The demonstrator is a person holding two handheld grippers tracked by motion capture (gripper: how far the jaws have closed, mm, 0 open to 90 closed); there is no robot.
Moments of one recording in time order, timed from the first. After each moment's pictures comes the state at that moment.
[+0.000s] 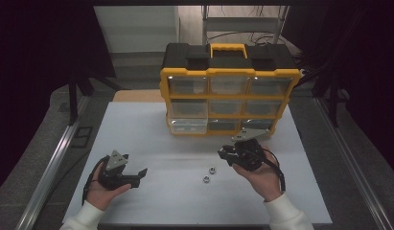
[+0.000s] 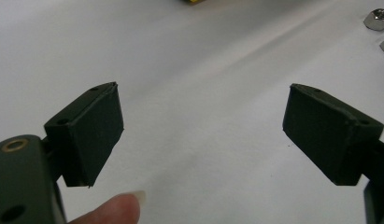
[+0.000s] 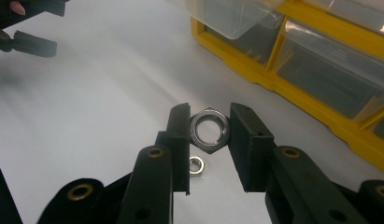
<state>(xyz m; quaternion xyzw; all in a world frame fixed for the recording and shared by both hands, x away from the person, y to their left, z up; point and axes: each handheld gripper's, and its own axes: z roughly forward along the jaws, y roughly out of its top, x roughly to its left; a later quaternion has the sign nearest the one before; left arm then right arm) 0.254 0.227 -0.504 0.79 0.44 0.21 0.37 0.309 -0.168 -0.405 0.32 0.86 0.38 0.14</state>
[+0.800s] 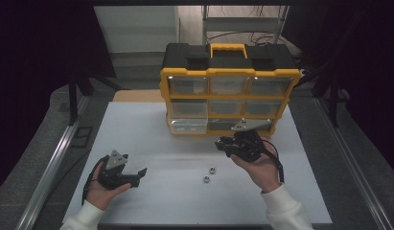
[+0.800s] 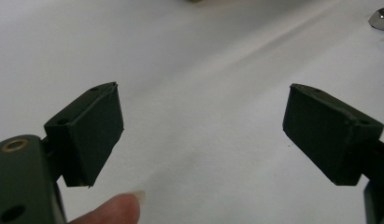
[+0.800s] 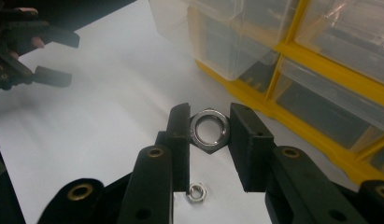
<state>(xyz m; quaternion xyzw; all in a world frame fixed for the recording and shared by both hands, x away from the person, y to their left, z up) 0.256 0.228 -0.506 0.79 0.45 0.21 0.37 0.321 -0.162 -0.384 0.31 0.85 0.41 0.13</state>
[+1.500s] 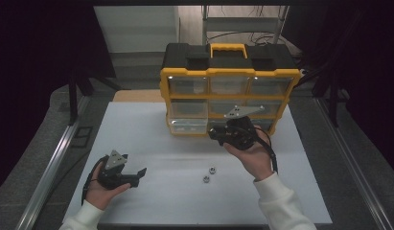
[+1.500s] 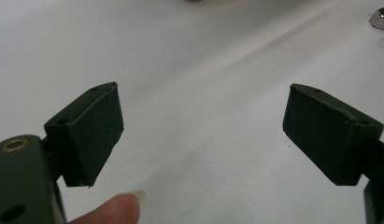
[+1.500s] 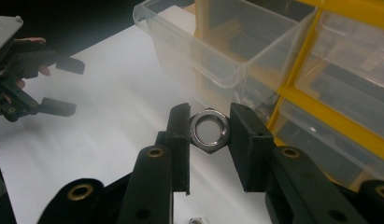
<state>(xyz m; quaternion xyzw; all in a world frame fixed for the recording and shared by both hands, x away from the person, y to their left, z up) 0.256 0.230 -0.506 0.79 0.45 0.21 0.37 0.338 -0.141 -0.361 0.30 0.84 0.42 0.13</state>
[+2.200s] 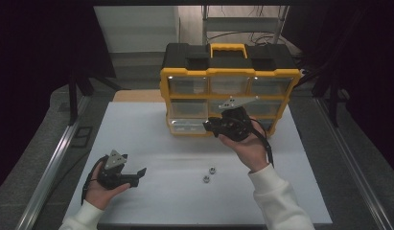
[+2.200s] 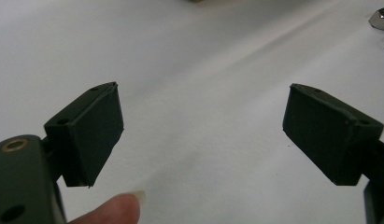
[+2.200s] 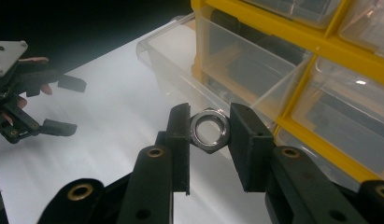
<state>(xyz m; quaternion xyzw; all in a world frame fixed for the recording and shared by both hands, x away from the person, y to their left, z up) 0.256 0.230 -0.506 0.79 0.45 0.21 0.37 0.349 -0.127 -0.343 0.29 0.84 0.43 0.14</state>
